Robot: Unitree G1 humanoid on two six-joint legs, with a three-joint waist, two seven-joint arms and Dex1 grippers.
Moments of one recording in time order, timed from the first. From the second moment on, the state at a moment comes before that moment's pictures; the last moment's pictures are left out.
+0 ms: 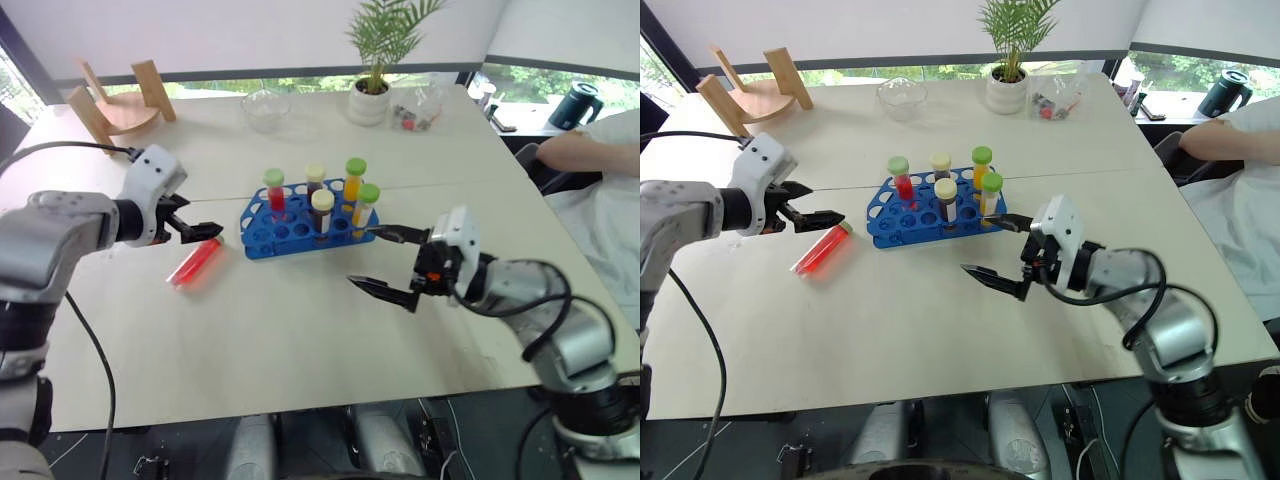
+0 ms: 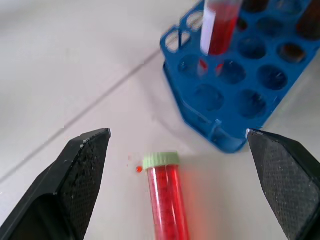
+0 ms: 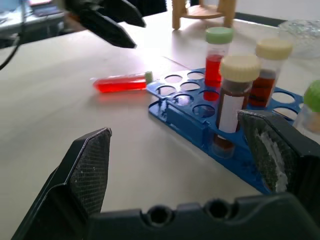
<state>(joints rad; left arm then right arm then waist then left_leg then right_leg) -0.72 0.99 -0.15 -0.02 -0.44 1.07 -0.76 -0.31 -0.70 0.02 -0.46 0.50 0.50 0.88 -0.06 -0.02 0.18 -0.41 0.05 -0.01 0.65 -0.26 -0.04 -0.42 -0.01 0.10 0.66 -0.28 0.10</state>
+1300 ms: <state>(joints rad) -0.75 0.68 0.22 0.05 -0.43 0.88 -0.98 -0.36 -0.73 -0.04 -0.49 0.55 0.53 0.85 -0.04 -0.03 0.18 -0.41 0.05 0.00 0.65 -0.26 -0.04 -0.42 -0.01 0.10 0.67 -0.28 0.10</state>
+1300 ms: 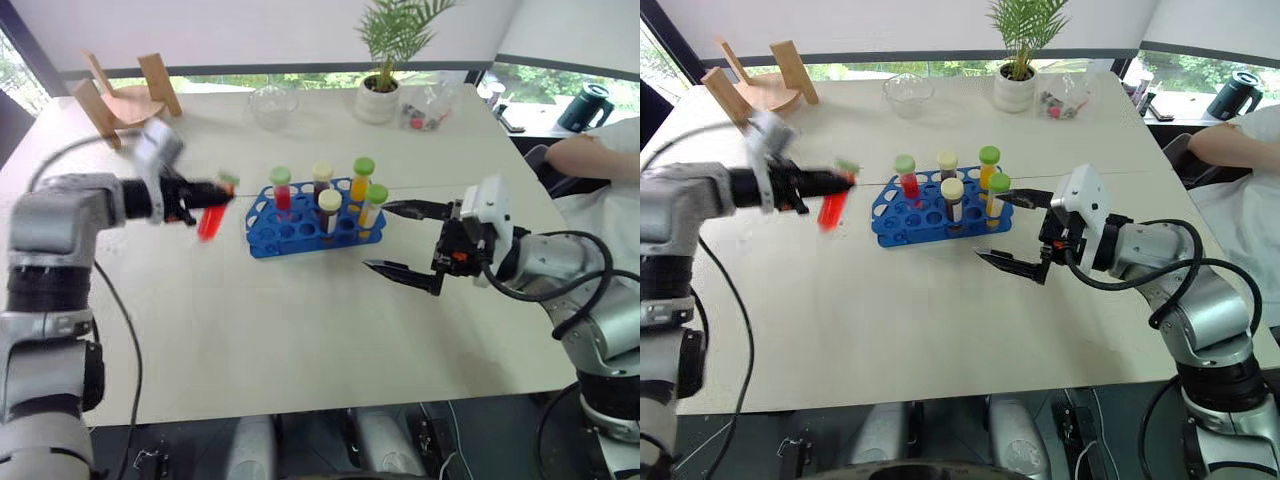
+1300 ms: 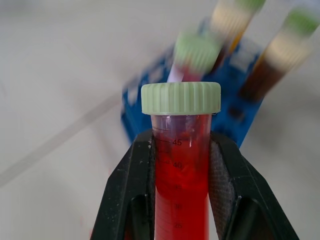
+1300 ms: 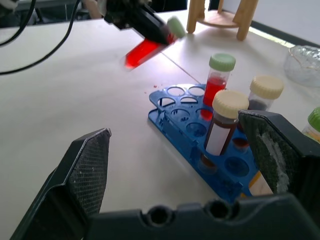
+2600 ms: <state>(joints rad) -0.55 0.14 0.05 0.47 -0.25 -0.25 -0.74 -0.28 -0.69 -0.04 -0.59 0.53 0.56 0.70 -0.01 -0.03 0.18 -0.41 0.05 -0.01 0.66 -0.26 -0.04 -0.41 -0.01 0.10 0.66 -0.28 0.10</state>
